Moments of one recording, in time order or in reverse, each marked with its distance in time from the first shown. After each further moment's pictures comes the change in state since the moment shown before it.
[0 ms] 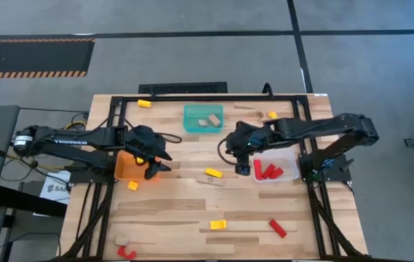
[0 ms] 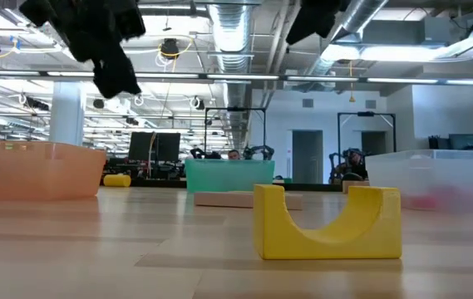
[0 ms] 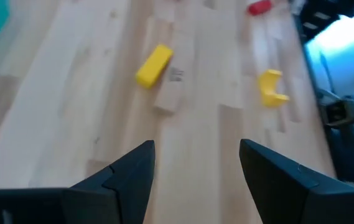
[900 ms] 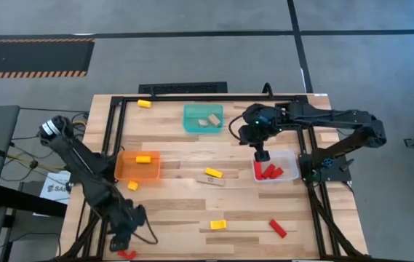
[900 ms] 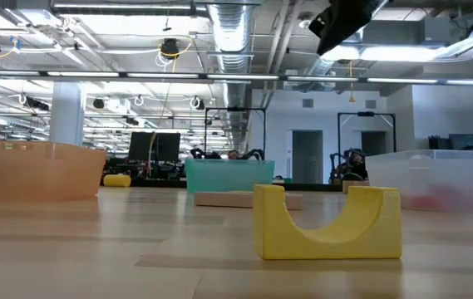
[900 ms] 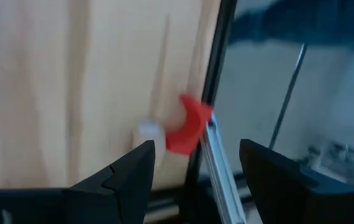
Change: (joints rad) left arm -0.952 0.384 0.288 -0.306 0.017 -0.870; right arm -0.207 -0.109 -0.050 -0.162 -0.220 -0.439
